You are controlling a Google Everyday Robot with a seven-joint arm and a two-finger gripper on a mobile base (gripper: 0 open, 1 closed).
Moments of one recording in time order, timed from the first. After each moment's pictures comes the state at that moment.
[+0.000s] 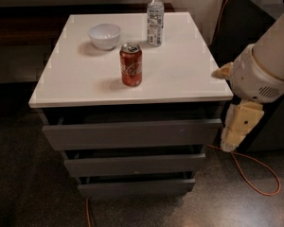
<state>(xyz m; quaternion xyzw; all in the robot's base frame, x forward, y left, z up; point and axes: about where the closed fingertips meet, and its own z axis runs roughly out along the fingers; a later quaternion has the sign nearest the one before) 0.437 -0.184 0.904 -0.65 0.74 0.02 0.17</state>
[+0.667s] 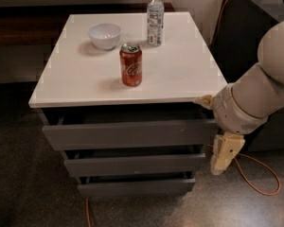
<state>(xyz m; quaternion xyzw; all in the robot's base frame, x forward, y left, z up) 0.428 -0.167 0.829 -0.71 0.68 0.04 0.18</state>
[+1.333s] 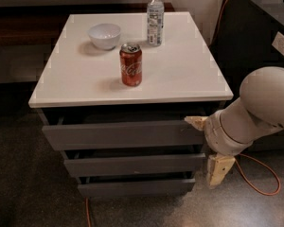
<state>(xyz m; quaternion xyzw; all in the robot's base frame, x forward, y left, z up) 0.424 -0.164 0.761 -0.76 0.63 0.02 0.18</state>
